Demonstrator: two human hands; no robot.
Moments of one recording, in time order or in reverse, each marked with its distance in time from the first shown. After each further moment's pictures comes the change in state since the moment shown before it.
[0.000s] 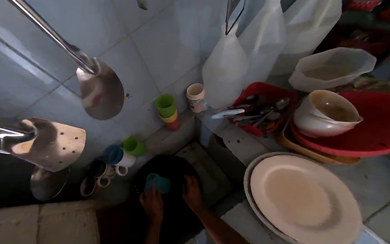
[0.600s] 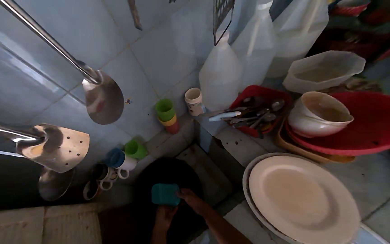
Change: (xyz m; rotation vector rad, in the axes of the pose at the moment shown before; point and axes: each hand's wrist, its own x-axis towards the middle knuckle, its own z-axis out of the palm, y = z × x) left_hand -0.014 0.018 0.021 -1.514 -0.286 -1.150; right_hand 0.005 0.006 -0.002 0.801 -0.532 0.246
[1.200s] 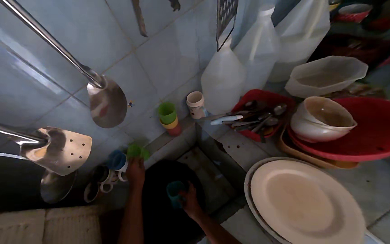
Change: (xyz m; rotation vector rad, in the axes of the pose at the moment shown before) left_hand 0.025 0.184 0.058 1.390 0.231 1.041; right_hand -0.002 0.006 0.008 -0.685 0.286 -0.316
